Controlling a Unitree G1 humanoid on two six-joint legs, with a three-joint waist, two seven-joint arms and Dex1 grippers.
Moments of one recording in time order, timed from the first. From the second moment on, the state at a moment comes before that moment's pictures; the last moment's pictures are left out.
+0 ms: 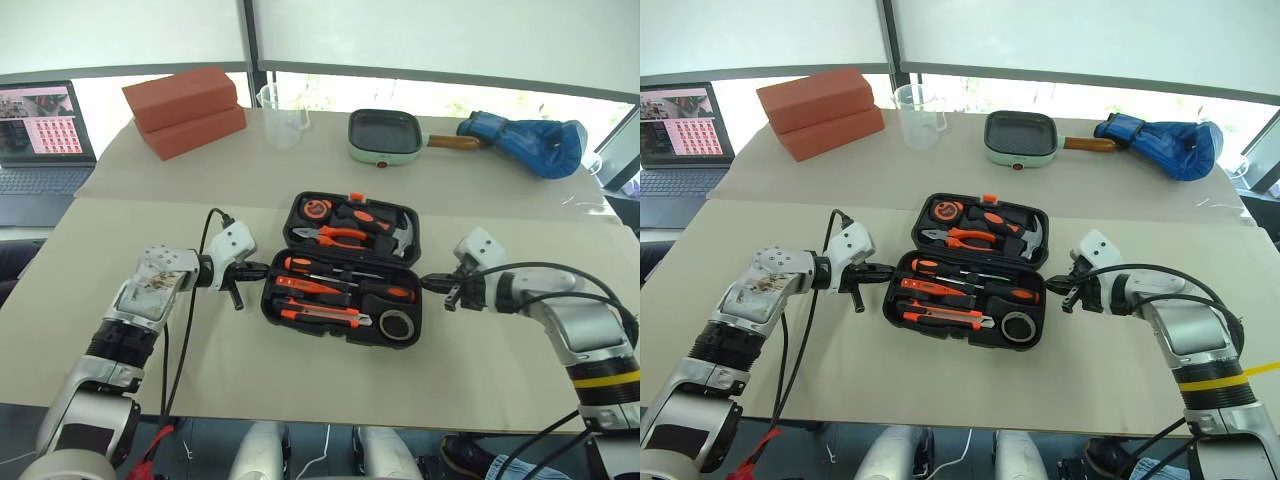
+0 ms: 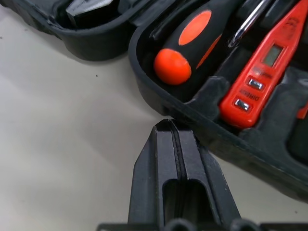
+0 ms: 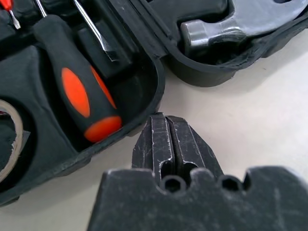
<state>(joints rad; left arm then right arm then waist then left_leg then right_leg) -0.60 0.66 -0.21 0.29 -0.14 0.34 -1.07 -0.40 -0.77 0.07 -0.01 0.29 0.62 0.92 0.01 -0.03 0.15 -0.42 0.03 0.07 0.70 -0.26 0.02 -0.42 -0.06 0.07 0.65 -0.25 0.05</state>
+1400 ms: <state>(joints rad) -0.68 0.65 0.00 0.18 -0.46 1.12 -1.01 -0.40 -0.81 -0.13 -0.07 0.52 0.96 0.91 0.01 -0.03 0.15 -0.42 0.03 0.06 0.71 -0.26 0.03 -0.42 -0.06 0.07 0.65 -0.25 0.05</state>
